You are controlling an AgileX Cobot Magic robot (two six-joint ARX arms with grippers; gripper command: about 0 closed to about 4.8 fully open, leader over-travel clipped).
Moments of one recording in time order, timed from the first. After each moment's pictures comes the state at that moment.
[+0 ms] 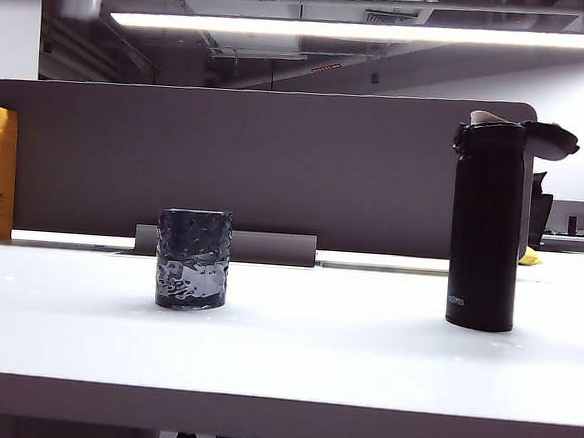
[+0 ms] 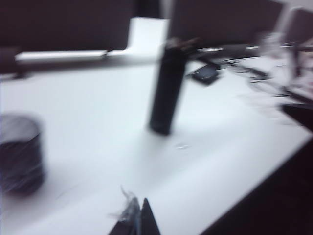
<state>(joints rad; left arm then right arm) -0.74 0.37 0.30 -0.03 0.03 -0.17 0.24 0.01 0.16 -0.26 -0.11 0.03</state>
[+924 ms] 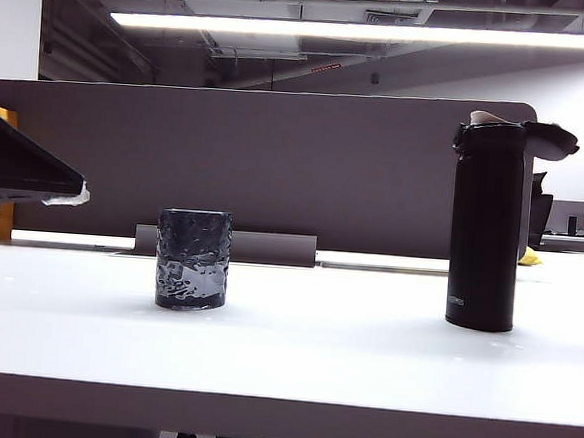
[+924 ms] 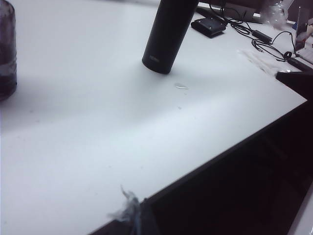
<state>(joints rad) -0.74 0.36 0.01 0.17 0.11 -0.28 0.24 0.00 0.04 -0.25 -0.11 0.10</state>
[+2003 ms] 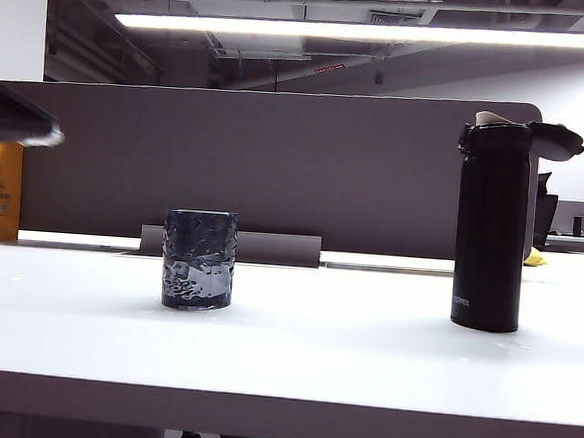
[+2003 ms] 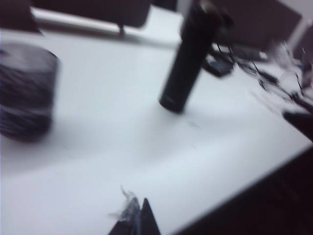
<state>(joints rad) -0.56 0.22 0.01 0.15 0.20 -0.29 0.24 0.00 0.01 -0.17 -0.08 0.05</state>
